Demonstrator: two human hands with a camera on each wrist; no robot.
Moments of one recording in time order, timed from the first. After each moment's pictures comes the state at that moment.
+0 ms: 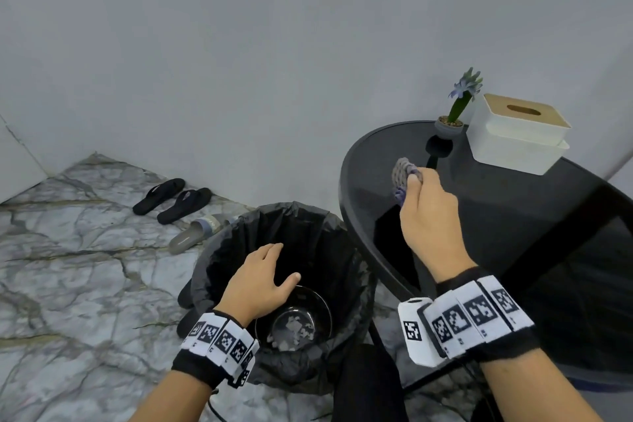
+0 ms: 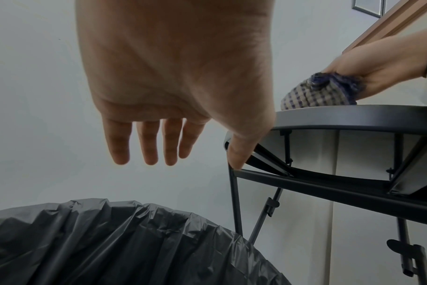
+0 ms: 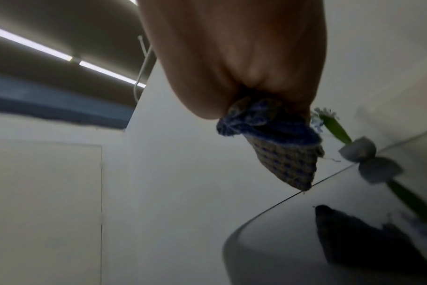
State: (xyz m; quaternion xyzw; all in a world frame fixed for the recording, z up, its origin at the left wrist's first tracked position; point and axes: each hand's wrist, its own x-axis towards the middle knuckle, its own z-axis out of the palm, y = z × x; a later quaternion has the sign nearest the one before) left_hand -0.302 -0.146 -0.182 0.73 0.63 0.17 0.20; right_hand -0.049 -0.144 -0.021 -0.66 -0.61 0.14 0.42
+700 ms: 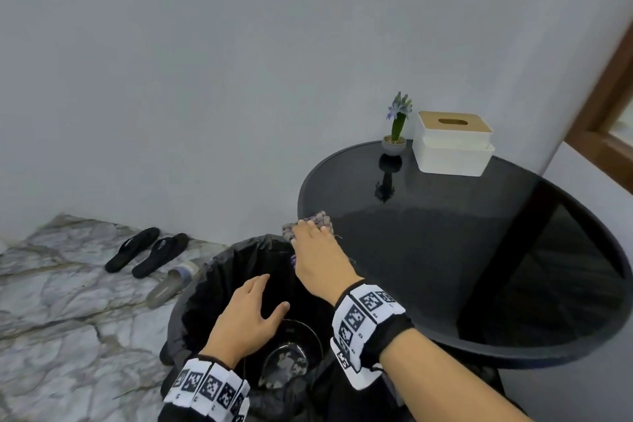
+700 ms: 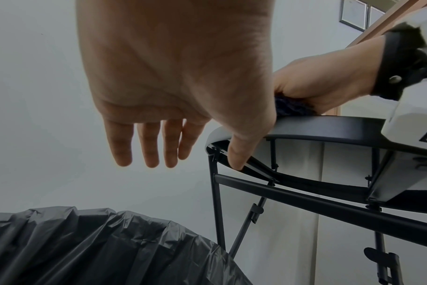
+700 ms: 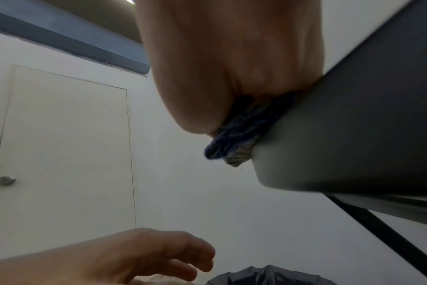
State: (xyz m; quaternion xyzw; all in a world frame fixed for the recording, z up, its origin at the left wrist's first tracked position) left_hand -0.273 -0.150 -0.172 0.74 0.61 0.19 0.20; right_hand -0.104 -0.125 -0.076 -0.60 -0.79 0.04 0.12
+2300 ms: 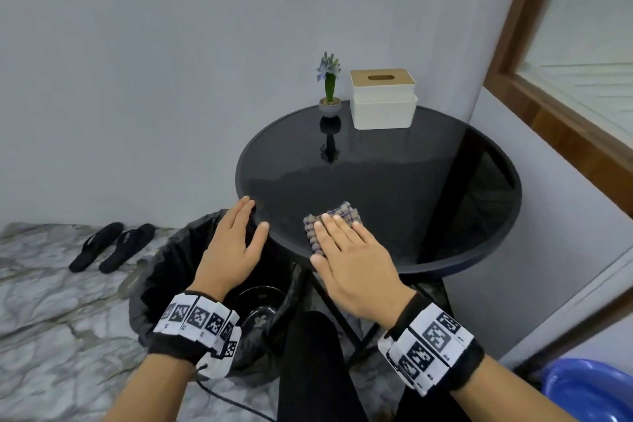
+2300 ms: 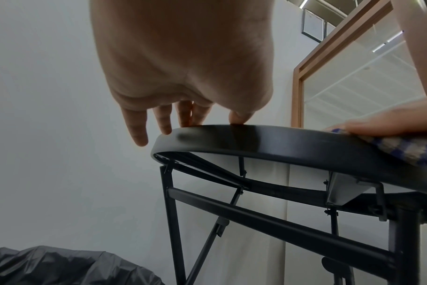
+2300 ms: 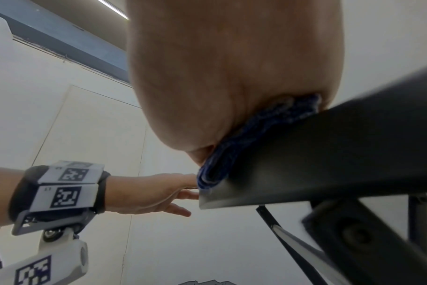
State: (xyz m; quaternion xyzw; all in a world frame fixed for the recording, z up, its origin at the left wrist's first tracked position) left_hand -0.186 -0.164 -0.114 0.78 0.53 0.28 0.16; right_hand 0.030 -0.268 -0.092 -0.64 -0.76 -0.04 0.12
